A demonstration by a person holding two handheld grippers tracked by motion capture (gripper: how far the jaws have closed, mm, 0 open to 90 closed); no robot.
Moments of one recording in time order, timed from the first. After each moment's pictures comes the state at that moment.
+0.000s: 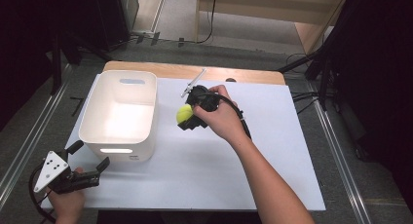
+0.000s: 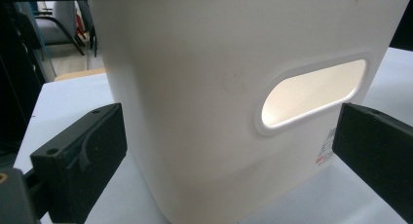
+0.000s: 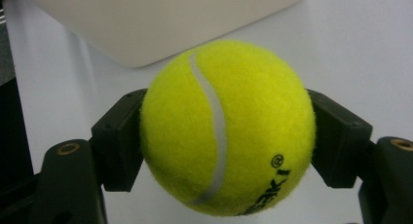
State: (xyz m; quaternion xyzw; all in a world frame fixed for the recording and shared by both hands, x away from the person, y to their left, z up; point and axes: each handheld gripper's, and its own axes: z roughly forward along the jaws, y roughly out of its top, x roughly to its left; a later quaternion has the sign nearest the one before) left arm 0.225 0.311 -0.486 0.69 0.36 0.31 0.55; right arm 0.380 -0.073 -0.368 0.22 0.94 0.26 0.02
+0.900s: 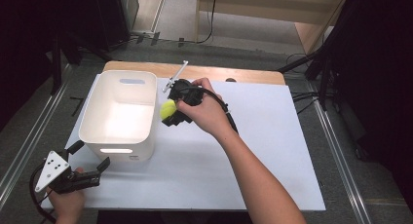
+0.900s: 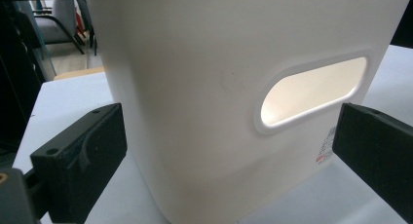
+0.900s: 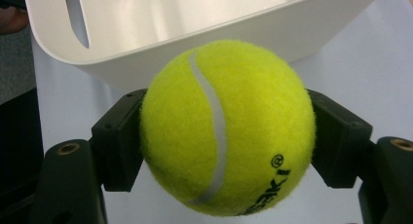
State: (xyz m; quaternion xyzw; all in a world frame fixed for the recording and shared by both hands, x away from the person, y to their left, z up) left arm 0.226 0.310 -0.486 0.69 0.36 0.31 0.54; right arm 0.384 -0.034 -0.348 0.19 0.94 0.27 0.02
